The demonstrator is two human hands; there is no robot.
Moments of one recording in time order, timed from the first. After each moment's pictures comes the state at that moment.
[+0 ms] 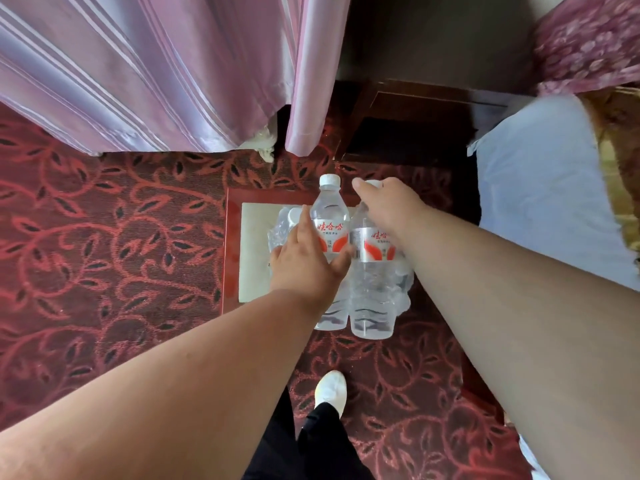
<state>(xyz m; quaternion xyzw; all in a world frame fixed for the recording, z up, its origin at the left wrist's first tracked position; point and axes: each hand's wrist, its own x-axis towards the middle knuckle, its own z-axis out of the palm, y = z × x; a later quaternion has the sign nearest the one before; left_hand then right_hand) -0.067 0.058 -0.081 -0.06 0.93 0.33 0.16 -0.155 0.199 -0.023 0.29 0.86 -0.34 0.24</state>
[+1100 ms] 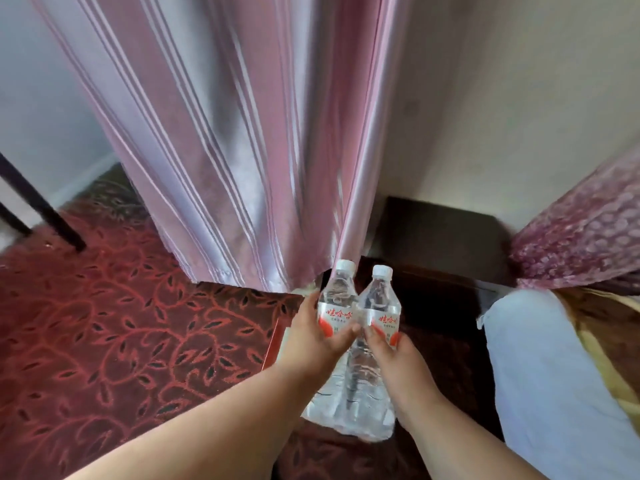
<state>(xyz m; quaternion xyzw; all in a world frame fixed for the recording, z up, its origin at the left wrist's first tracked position) -0.014 0.038 0.134 -0.10 0.78 0.62 0.04 -0.008 0.198 0.134 0.17 0.78 -0.58 0.13</state>
